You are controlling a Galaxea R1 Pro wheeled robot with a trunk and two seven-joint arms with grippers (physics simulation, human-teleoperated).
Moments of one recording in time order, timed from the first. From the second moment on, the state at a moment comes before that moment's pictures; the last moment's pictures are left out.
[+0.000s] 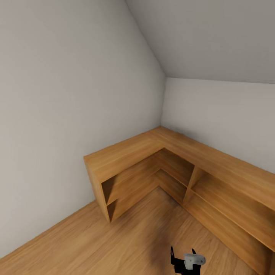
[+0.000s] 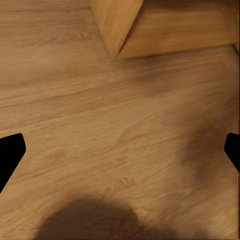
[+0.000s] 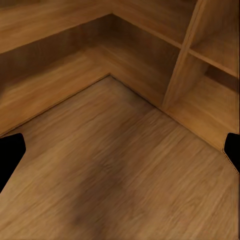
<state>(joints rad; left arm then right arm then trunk) -0.14 0.11 -0.39 -0.26 0.94 -0.55 -0.30 -0.41 0.09 0.87 0.01 -0.76 -0.87 -0.26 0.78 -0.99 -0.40</state>
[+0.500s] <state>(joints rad) -0.14 0.11 -0.39 -0.26 0.94 -0.55 -0.30 -0.41 0.08 0.87 0.00 -0.76 -0.87 -0.26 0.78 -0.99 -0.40</state>
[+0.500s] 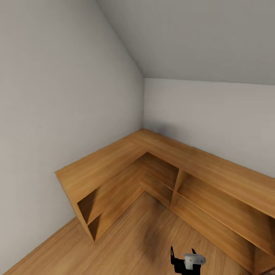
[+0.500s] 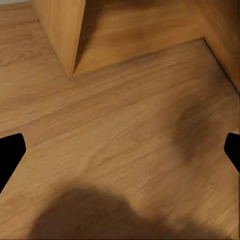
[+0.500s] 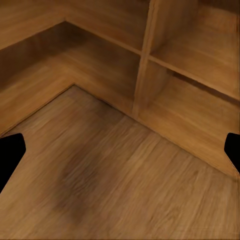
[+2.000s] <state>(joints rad) -0.14 0.11 -0.39 -0.26 0.94 -0.55 -0.30 -0.41 0.08 0.87 0.00 -0.76 -0.87 -0.26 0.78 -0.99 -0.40</state>
